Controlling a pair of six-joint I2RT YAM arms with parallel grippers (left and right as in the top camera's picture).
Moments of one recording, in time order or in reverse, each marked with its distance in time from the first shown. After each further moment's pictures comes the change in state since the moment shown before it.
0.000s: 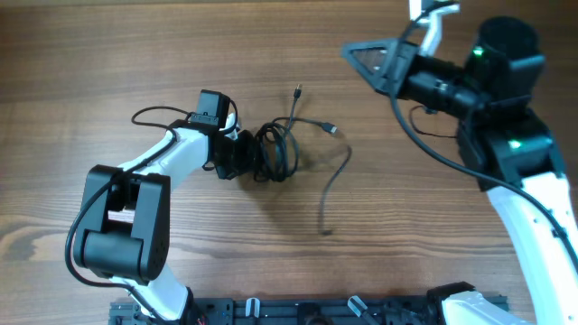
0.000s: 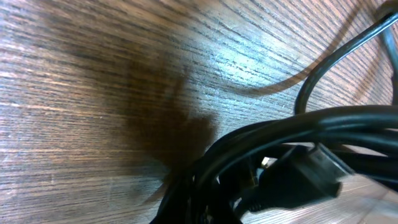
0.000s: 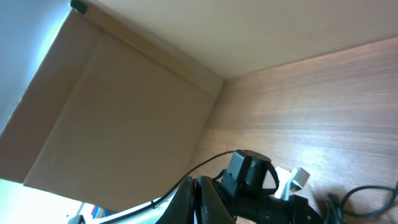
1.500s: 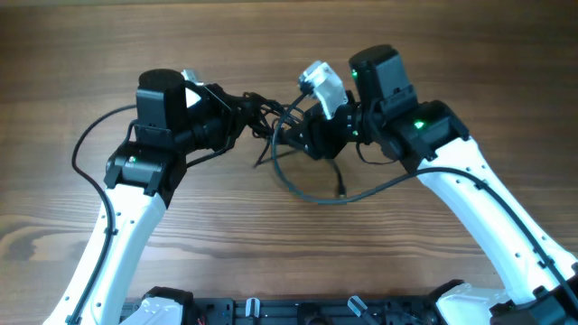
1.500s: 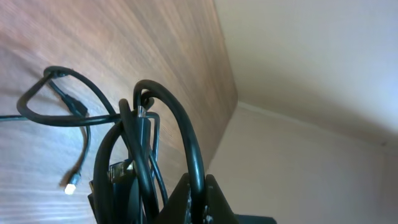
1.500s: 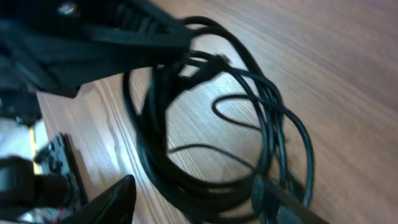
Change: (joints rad) left arm 0.013 -0.591 0.040 0.111 0.072 -0.696; right arm 0.286 0.206 -0.016 -0.357 0.210 -0.903
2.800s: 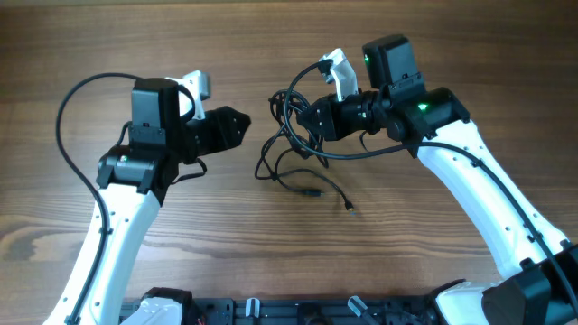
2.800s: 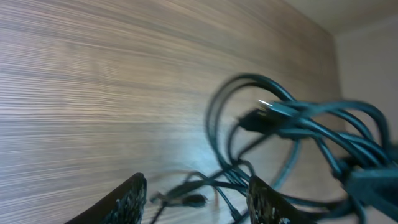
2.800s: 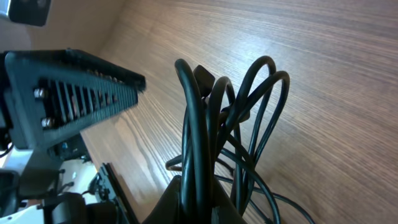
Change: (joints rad) left arm 0.050 0.002 0.004 -0.218 -0.060 0.889; right arm -0.102 0.072 -0.002 0.032 -0.139 0.292
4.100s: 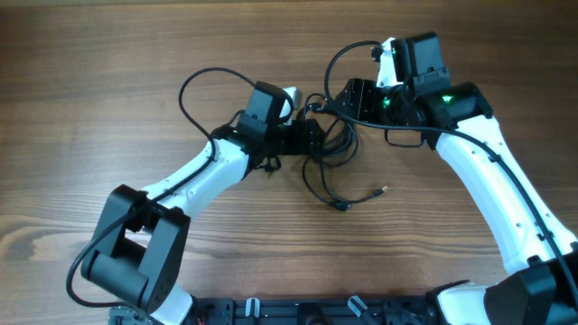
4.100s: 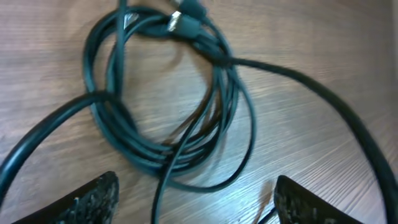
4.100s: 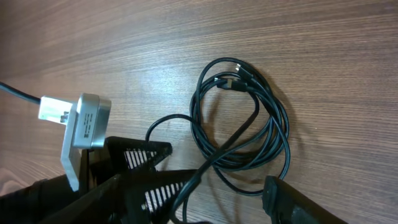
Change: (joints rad) left arm -0.348 0.497 0.000 0.420 -0.109 -0.081; right arm -0.111 -0.007 0.000 -0.094 0.409 0.235
